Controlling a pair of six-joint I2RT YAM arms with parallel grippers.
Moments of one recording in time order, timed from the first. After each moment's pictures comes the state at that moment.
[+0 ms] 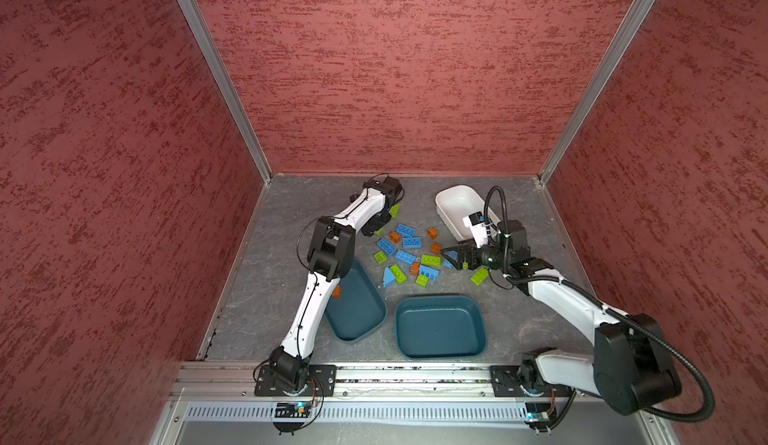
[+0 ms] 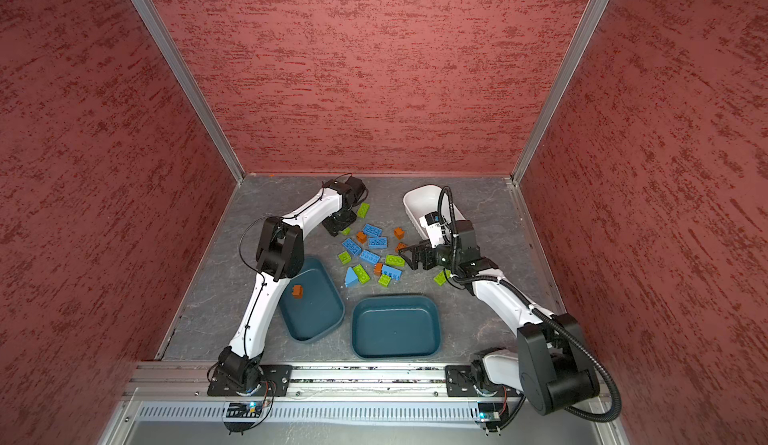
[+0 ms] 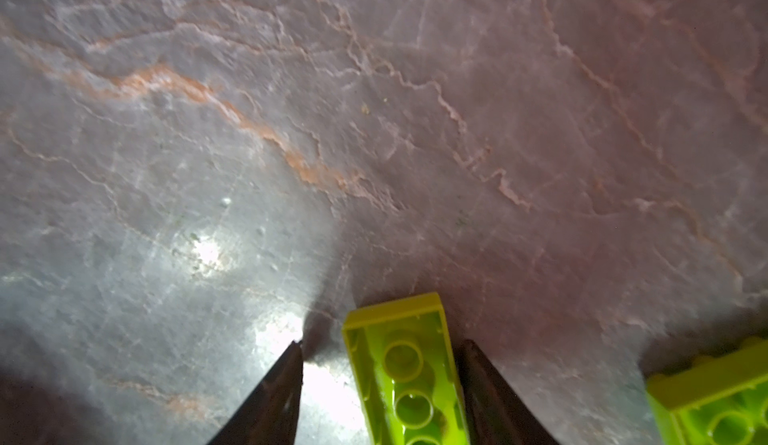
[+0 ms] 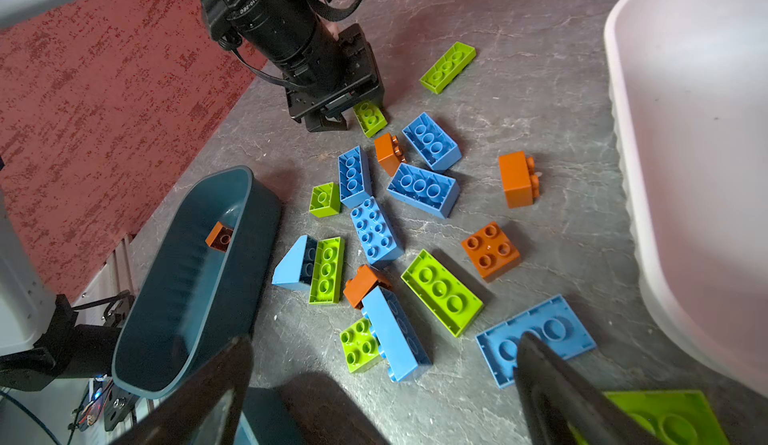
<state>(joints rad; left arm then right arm) -0.45 2.51 2.23 -1.22 -0.33 -1.25 0.25 1.27 0.67 0.02 -0.63 0.18</state>
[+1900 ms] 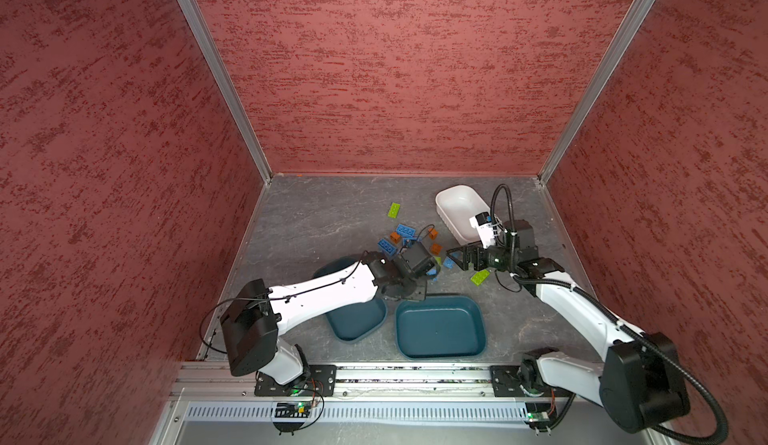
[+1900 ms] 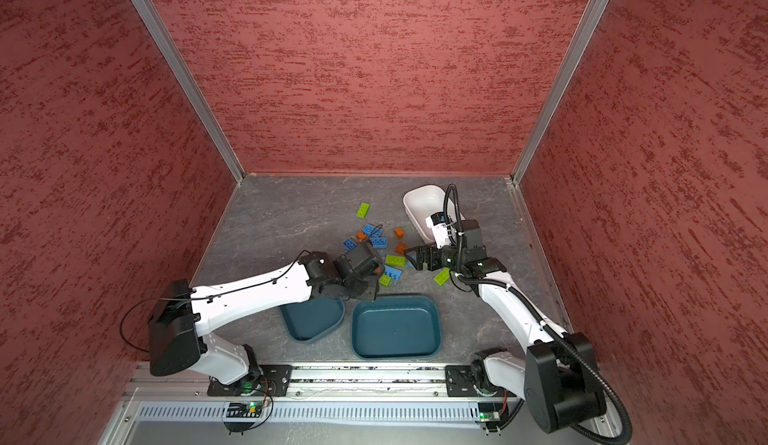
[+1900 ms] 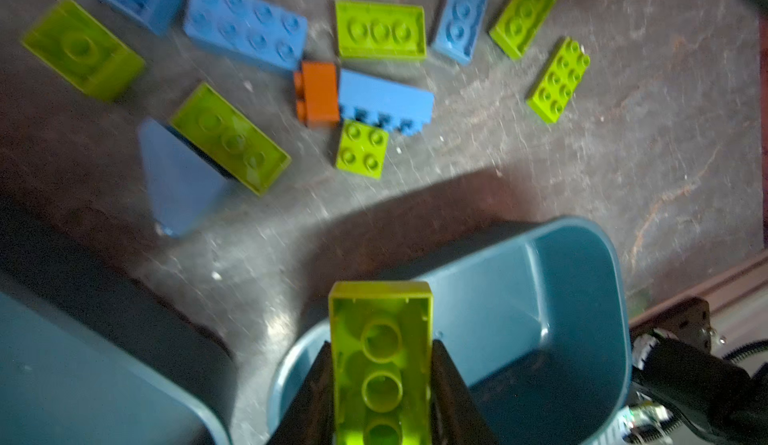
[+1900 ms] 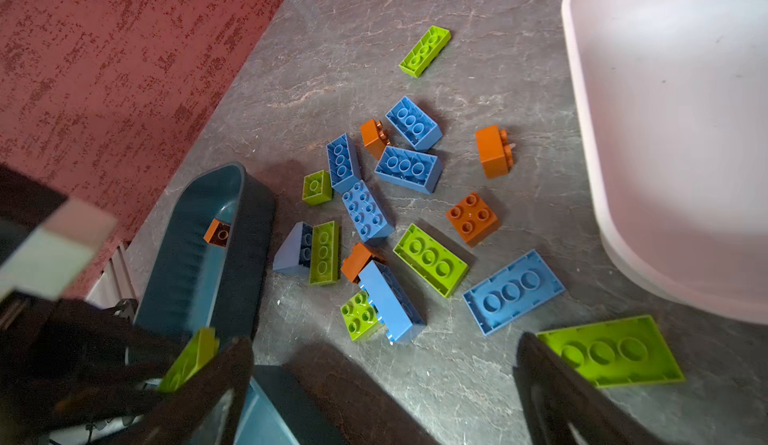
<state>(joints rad) -1.08 1.53 1.18 -0.76 -0.09 -0.86 0.22 1.18 0.70 -0.17 -0.59 0.18</state>
